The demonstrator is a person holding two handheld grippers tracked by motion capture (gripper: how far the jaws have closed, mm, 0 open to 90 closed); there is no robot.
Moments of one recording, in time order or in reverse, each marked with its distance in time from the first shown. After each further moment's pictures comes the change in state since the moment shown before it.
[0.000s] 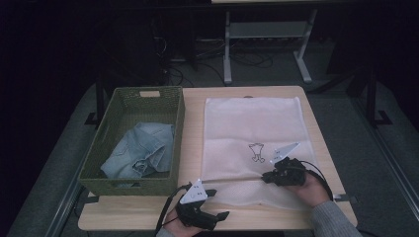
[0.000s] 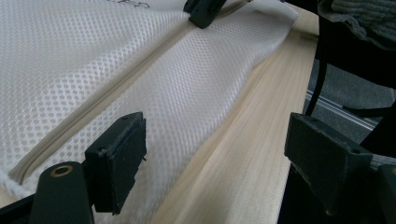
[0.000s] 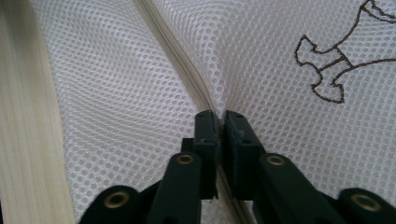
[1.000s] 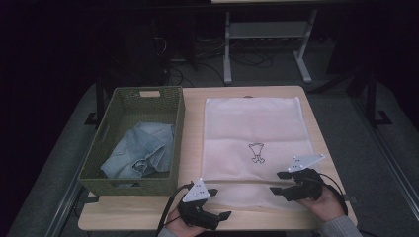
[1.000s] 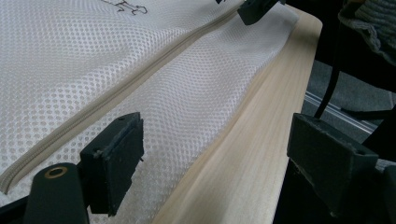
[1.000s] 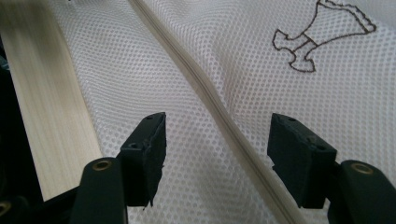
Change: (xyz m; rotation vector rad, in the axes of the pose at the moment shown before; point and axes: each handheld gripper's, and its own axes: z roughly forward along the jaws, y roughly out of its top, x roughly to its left) left arm -0.003 0.006 0.004 0.008 -0.005 -0.030; right arm 0.019 -0.037 -0.031 -0.129 -0.072 0.077
